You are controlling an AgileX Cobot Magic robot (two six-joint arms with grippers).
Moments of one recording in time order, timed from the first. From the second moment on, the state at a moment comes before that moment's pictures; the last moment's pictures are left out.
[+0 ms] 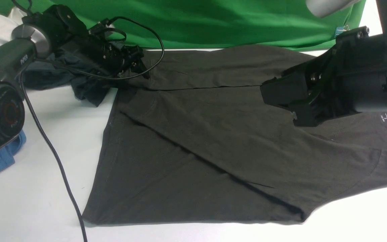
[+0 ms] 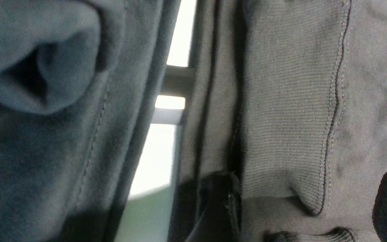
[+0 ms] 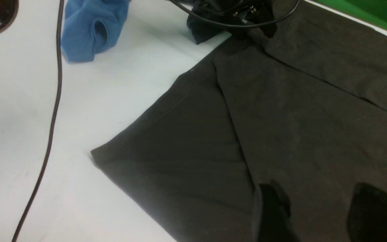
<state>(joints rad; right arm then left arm) 0.65 1.15 -1.12 0.15 0.69 -0.03 0.02 2.45 -2.12 -0.54 0.95 0.09</state>
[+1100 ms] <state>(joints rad) 0.65 1.15 -1.12 0.15 0.71 -0.03 0.02 2.46 -2.12 -0.56 0.88 0.10</state>
